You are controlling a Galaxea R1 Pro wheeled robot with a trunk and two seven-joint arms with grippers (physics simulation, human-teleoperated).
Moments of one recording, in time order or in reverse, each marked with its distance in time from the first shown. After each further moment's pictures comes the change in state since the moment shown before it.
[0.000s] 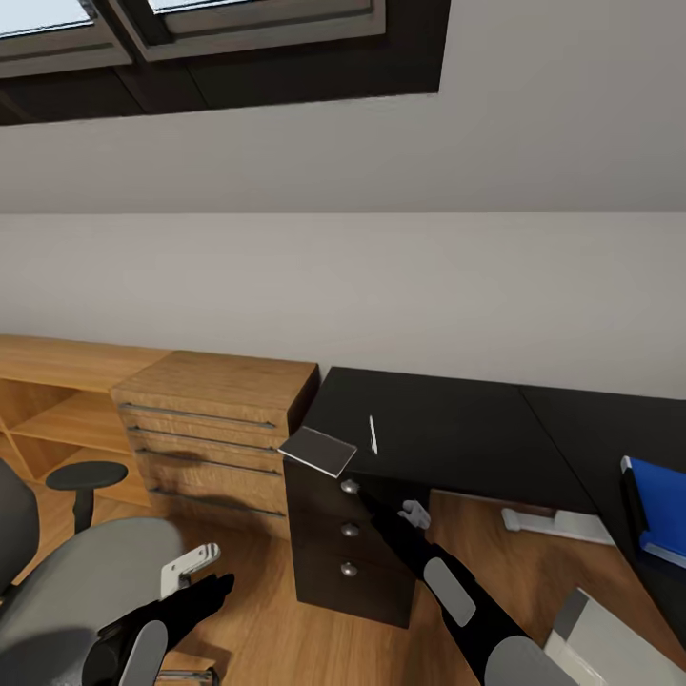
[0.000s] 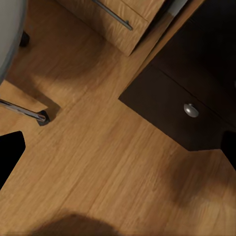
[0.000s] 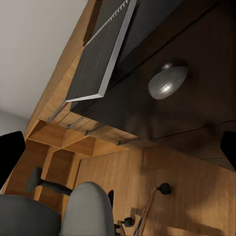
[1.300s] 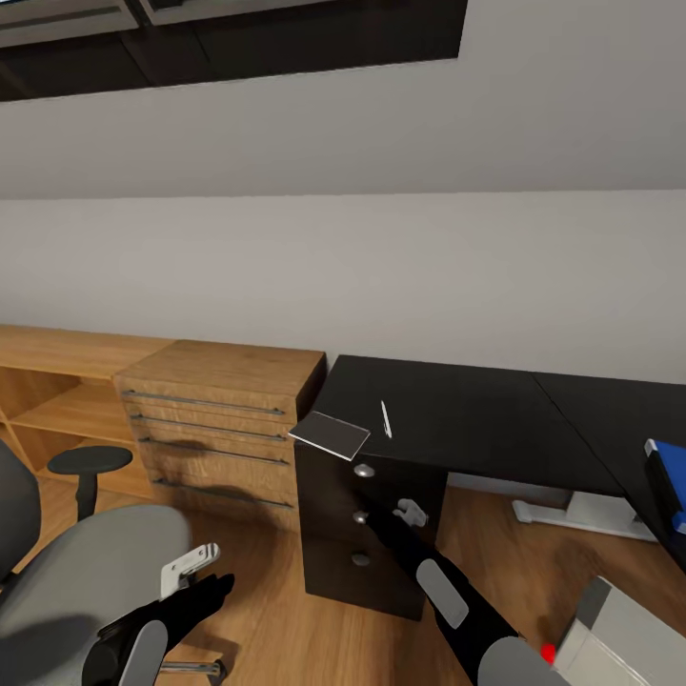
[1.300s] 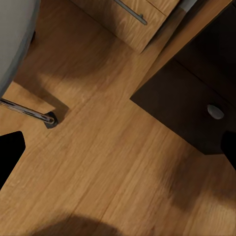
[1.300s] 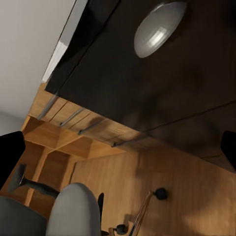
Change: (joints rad) left arm 0.000 0.000 -0.001 0.000 0.000 0.000 0.000; right arm 0.000 0.021 0.015 0.003 0.013 -0.057 -0.004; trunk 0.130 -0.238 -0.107
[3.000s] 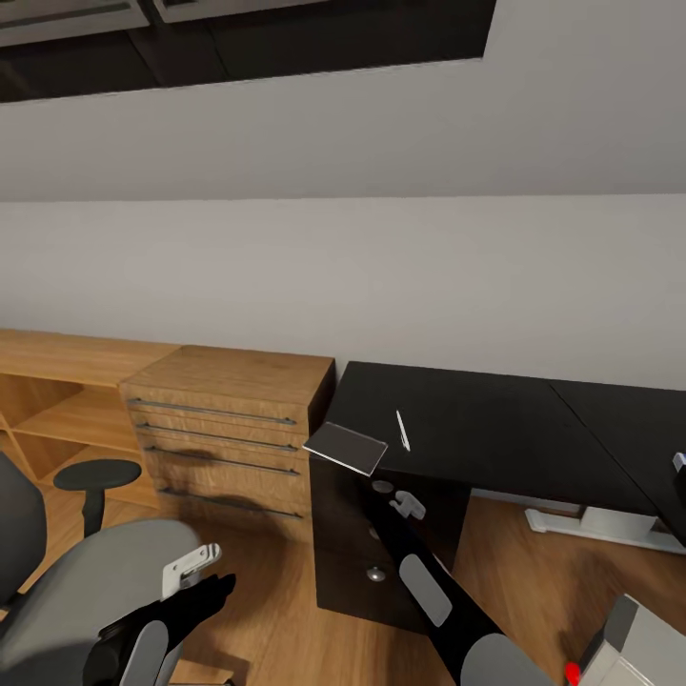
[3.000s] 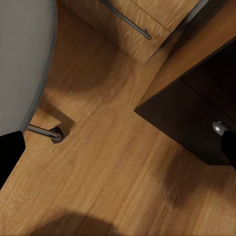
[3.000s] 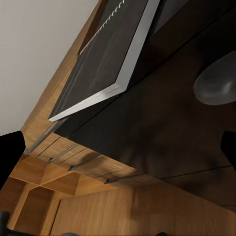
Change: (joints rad) left arm 0.000 0.002 -0.004 0.003 0.001 0.001 -0.007; right arm -0.004 0.050 0.026 -0.024 -0.005 -0.179 -0.129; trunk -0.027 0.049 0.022
